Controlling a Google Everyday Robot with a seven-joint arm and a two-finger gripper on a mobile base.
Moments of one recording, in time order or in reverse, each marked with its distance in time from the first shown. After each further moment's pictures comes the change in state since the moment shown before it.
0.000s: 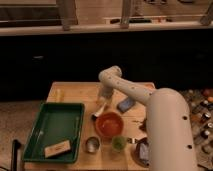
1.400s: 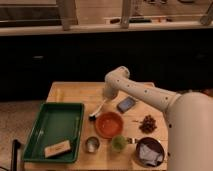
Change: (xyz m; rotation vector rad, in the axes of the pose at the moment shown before) arm -0.016 0.009 -0.062 0.117 0.069 -0.018
